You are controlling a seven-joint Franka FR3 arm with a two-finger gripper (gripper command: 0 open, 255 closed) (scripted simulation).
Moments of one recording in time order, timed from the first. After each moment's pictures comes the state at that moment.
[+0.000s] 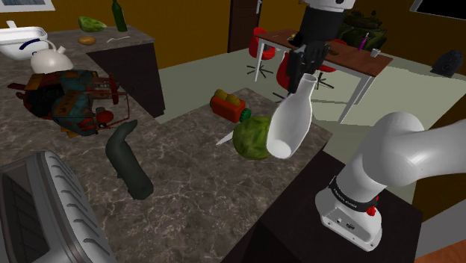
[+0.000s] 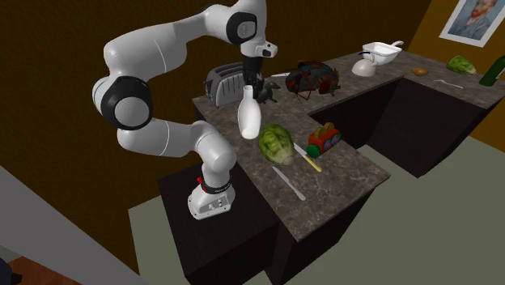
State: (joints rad) arm 0.08 -0.93 0.20 -2.42 0.18 1.50 0.24
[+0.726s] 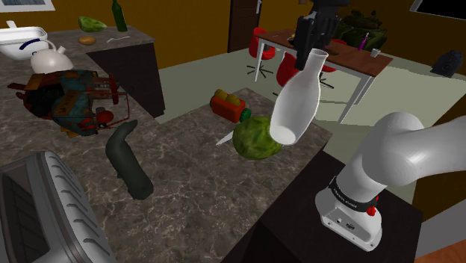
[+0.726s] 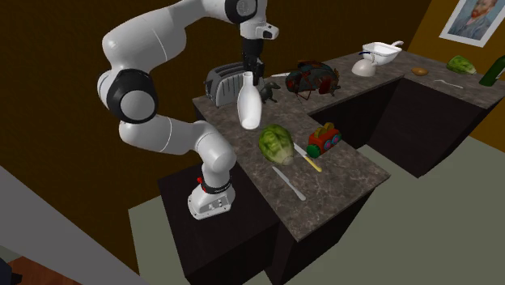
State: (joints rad) arm 0.07 -0.87 0.18 -2.24 0.16 1.38 0.25
